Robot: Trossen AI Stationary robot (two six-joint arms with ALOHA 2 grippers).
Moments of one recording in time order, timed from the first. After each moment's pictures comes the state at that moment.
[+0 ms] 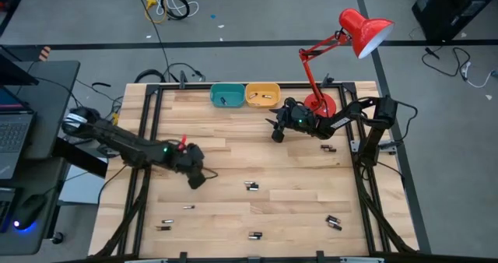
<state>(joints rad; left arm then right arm) -0.24 1.25 0.59 -0.56 -0.21 -0.84 -0.40 1.79 0.50 0.92 0.13 -0.19</state>
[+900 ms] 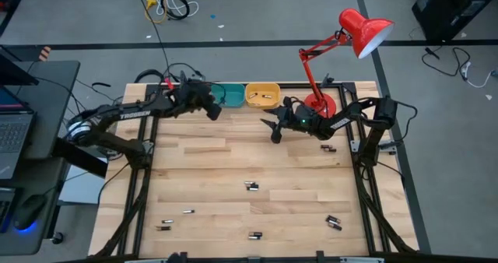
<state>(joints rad) 0.60 1.36 0.76 -0.07 -0.21 -0.13 -0.38 1.79 0.50 1.12 -0.03 -0.10</state>
